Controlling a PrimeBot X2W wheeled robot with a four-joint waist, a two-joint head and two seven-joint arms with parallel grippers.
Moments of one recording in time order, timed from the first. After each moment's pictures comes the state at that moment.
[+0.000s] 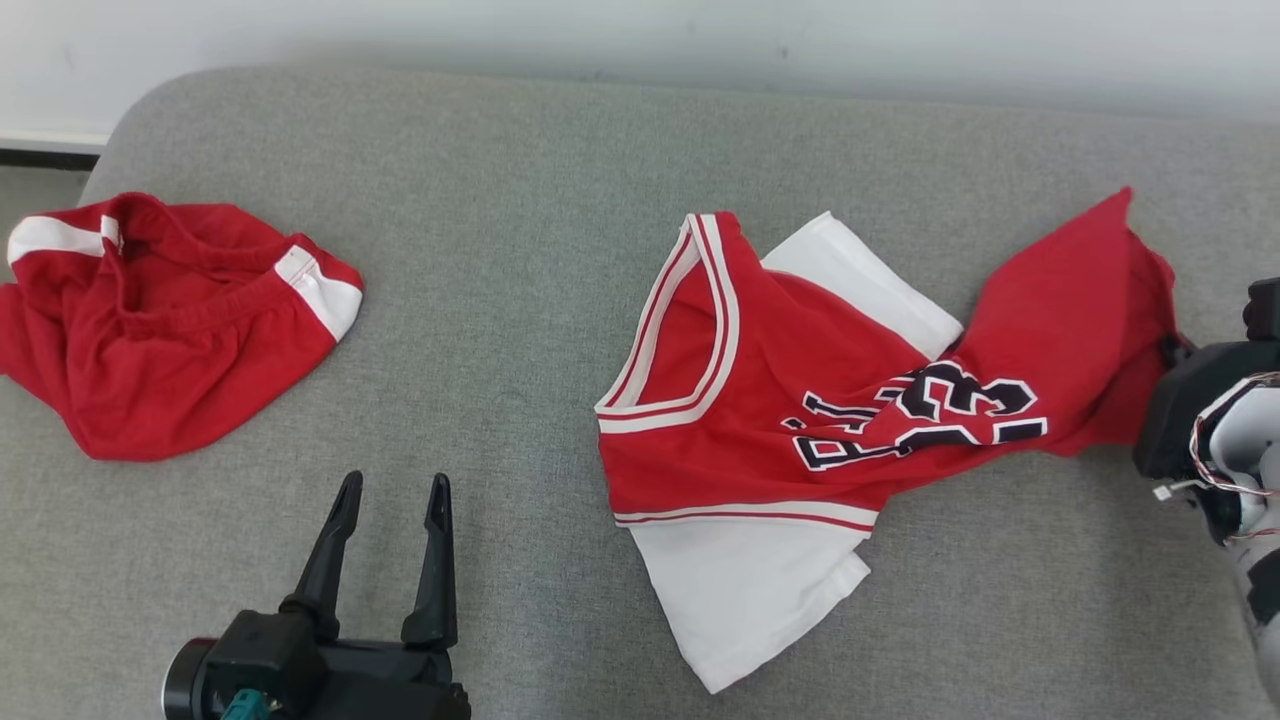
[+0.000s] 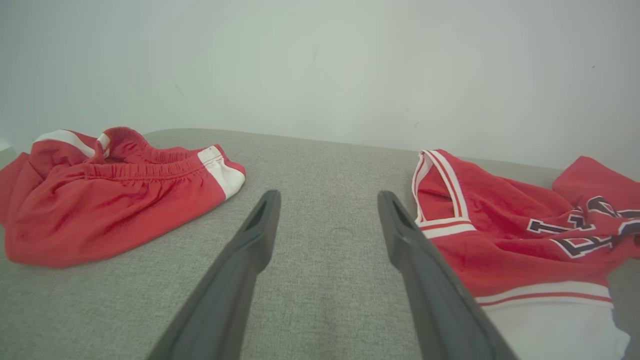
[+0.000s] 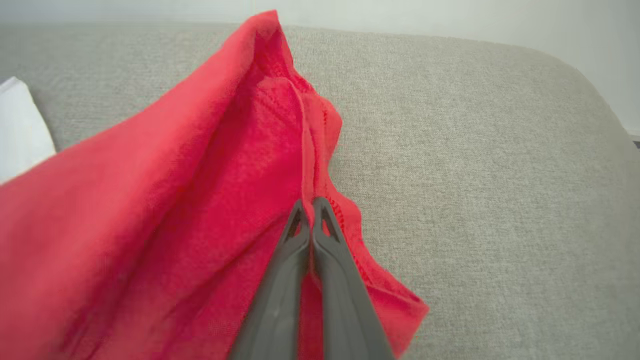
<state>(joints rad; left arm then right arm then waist) -0.07 0.05 -0.13 0.03 -0.18 -0.02 -0.26 -0.78 -0.40 0.10 1.01 0.29 0.13 0.13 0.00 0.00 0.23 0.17</state>
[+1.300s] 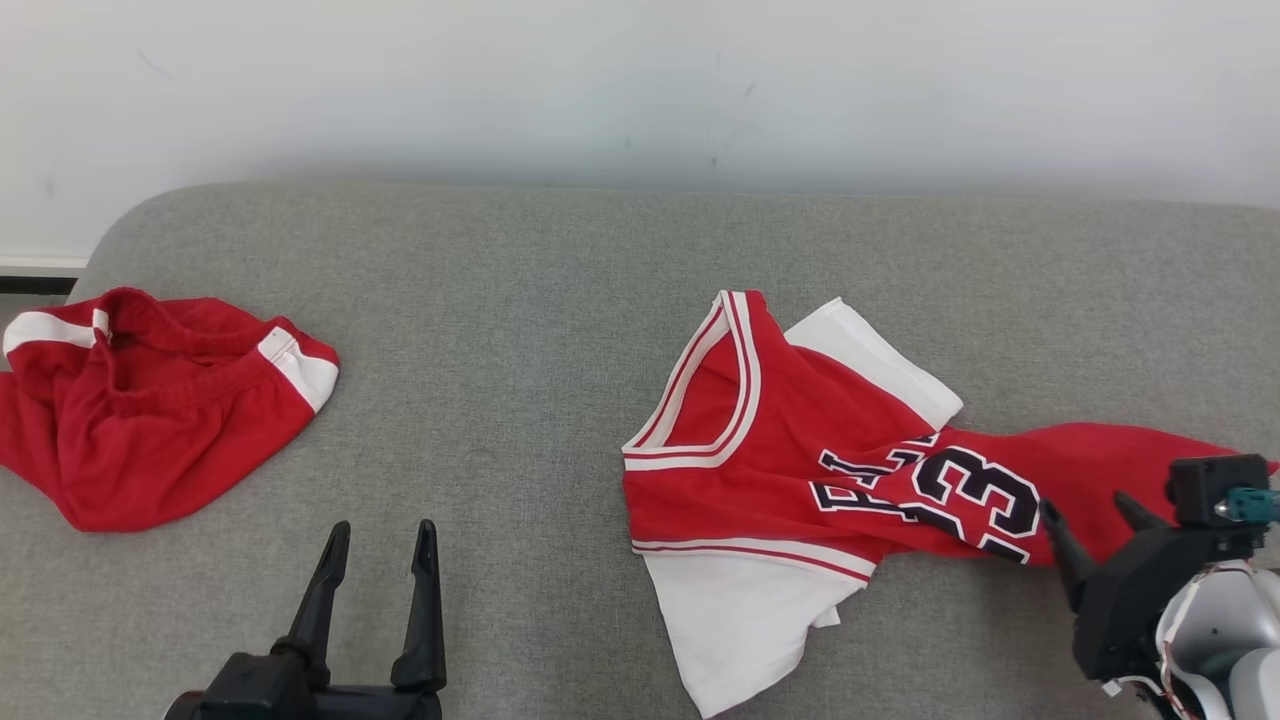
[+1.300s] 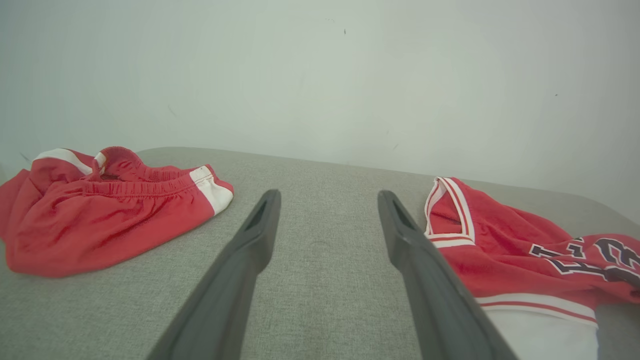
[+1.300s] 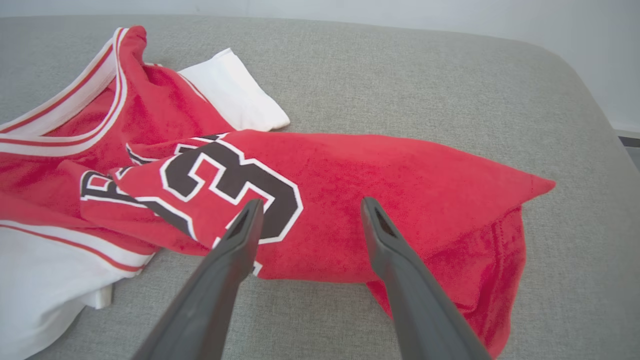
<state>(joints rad) -0.01 0.05 -0.11 0.04 -0.19 0.00 -0.26 -0.15 -0.26 -0.07 0.09 0.24 0.13 0.51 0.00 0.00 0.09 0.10</state>
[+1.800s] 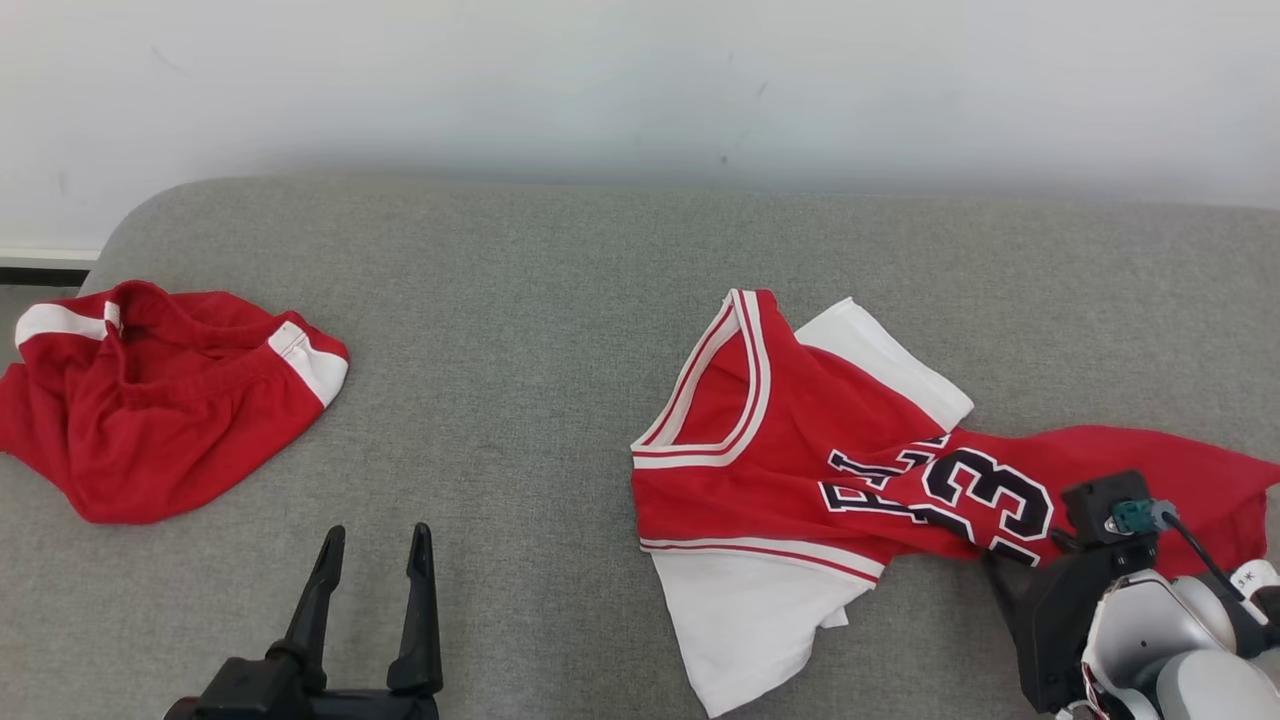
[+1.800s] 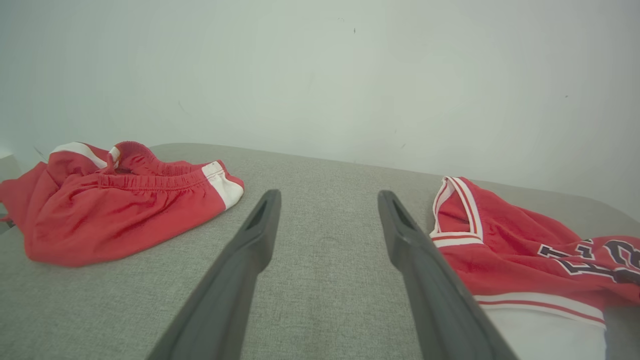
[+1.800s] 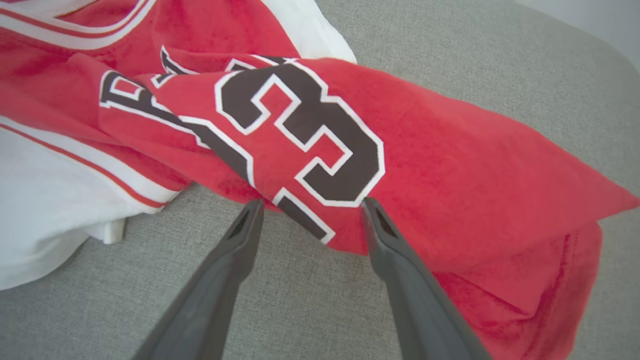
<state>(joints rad) 0.00 0.05 -0.11 0.03 -0.20 0.01 -0.26 -0.15 -0.29 0.09 0.13 0.17 0.13 0.58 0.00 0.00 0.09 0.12</state>
